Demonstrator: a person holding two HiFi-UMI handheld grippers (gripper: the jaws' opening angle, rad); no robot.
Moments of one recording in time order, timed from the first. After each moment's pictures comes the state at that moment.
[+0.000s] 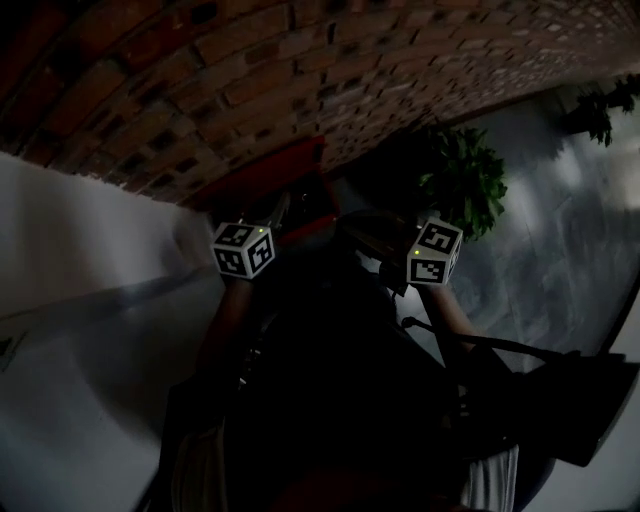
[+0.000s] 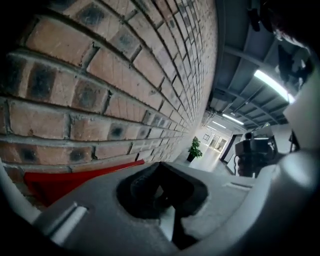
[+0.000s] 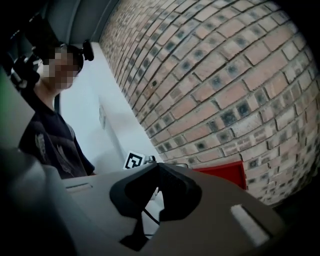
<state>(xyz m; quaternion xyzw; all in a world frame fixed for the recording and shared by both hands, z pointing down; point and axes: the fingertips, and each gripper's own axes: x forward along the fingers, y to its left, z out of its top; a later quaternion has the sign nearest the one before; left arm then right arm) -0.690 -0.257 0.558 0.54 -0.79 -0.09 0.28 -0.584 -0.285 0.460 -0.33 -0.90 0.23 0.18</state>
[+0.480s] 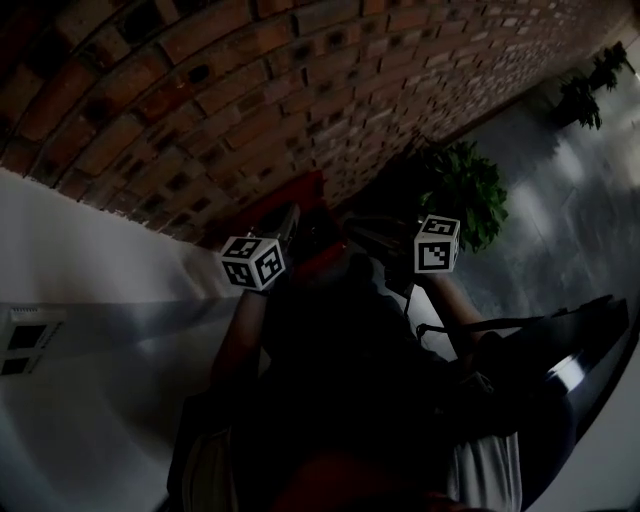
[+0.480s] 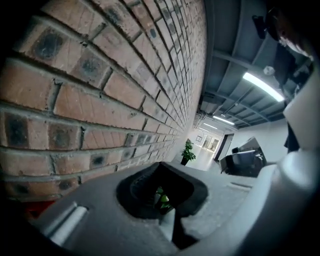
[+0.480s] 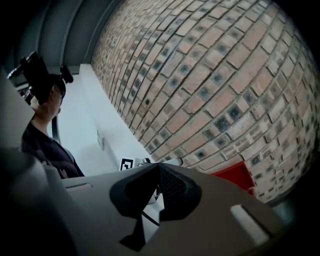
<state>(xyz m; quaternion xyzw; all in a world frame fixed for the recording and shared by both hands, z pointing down) -0.678 -0.277 0.486 0.58 -0.78 -0.08 0.24 -0.577 -0.306 0.432 -0.31 -0.88 0.33 0.14</state>
